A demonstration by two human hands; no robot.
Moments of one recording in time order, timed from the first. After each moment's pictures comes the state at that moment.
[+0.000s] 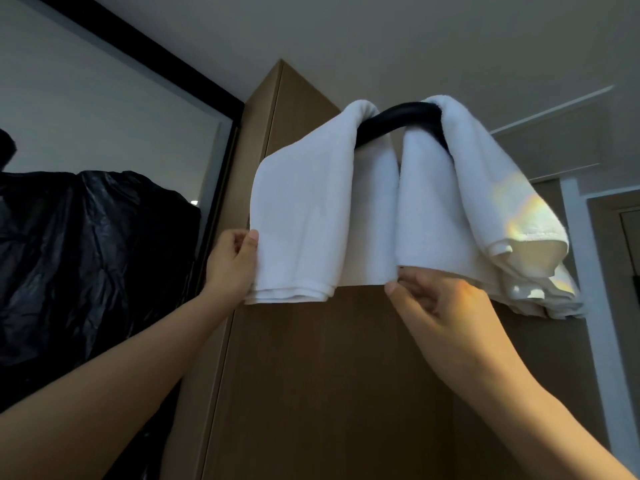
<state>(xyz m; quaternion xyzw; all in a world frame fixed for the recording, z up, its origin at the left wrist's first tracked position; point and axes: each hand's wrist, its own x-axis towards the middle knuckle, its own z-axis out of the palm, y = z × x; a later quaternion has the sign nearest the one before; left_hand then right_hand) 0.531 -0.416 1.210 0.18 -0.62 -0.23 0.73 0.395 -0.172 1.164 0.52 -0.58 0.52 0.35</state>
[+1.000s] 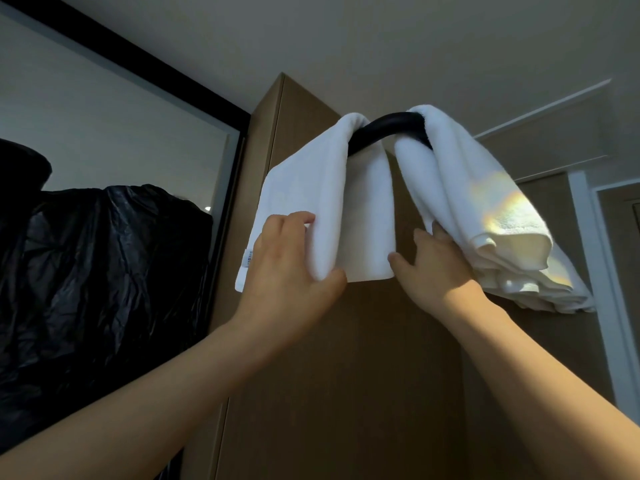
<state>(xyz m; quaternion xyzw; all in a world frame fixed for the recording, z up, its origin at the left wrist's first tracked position) 0.548 -0.271 1.177 0.14 -0.72 0.01 0.68 0.376 -0.186 1.220 0.44 -0.71 0.39 0.39</state>
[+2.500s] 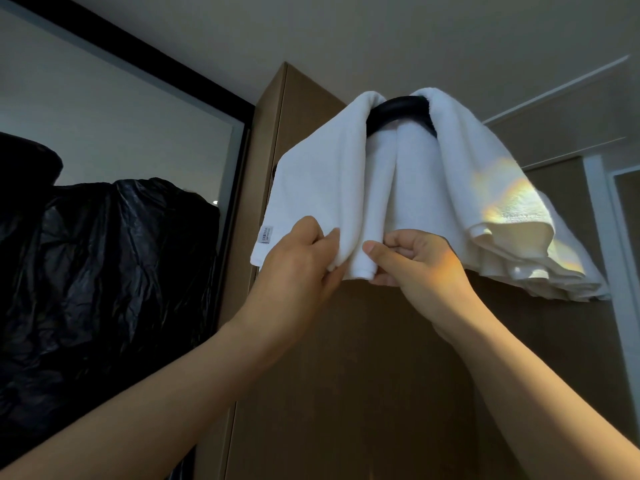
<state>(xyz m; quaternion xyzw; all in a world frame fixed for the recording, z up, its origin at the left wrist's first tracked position) 0.547 -0.271 1.170 0.07 -0.74 0.20 0.63 0.402 -0.181 1.188 0.60 -0.48 0.62 0.13</state>
